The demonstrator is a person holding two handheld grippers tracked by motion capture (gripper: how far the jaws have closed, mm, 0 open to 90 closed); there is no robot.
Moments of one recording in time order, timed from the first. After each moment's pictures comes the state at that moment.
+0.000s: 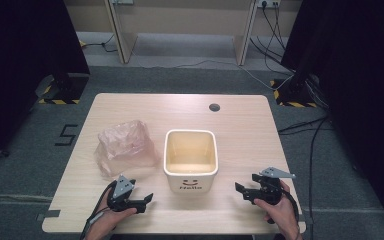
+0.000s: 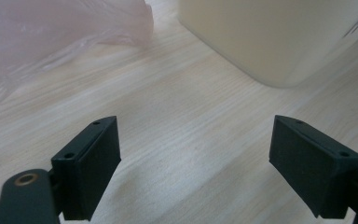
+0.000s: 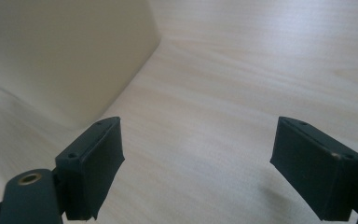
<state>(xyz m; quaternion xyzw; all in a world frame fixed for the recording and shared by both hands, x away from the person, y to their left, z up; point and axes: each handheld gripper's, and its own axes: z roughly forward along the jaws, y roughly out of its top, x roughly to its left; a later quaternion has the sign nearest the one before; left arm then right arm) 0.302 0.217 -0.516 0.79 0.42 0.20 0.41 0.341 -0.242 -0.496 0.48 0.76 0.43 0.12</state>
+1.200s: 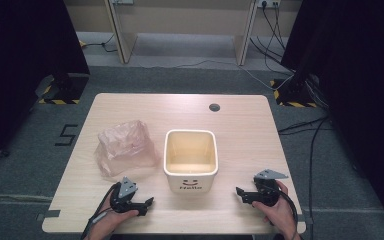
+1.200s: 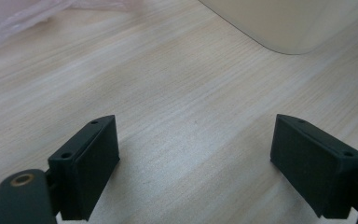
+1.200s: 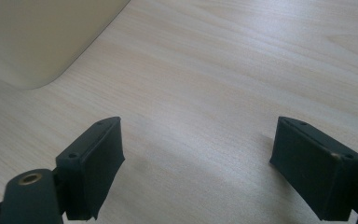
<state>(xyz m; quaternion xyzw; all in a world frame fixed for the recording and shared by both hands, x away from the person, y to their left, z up) 0.303 0.212 -0.524 0.81 0.42 0.18 0.37 0.343 -0.240 -0.509 0.48 0.79 0.36 0.14</state>
